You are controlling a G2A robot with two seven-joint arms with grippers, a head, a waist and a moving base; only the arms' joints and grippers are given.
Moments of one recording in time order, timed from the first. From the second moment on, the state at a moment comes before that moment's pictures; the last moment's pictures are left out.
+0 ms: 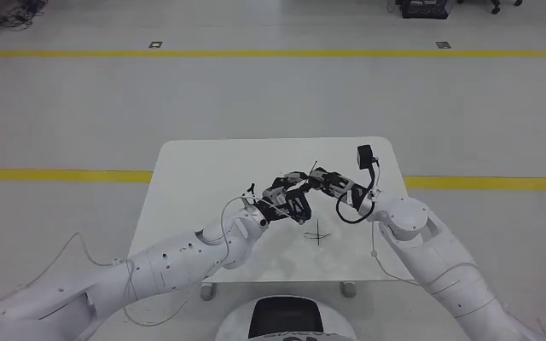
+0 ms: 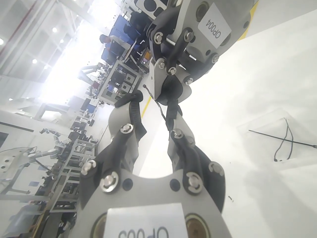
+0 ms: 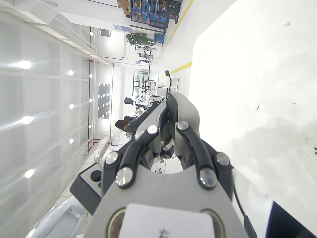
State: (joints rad) left arm 0.82 -0.99 -0.17 -1.61 1.57 0.34 -0.02; right arm -1.32 -1.02 1.07 -1.59 0.34 0.02 0.48
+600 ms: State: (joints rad) left arm 0.83 -0.99 -0.17 -1.60 1.57 0.34 -0.01; right arm -1.34 -1.03 1.09 -1.59 0.32 0.01 0.50
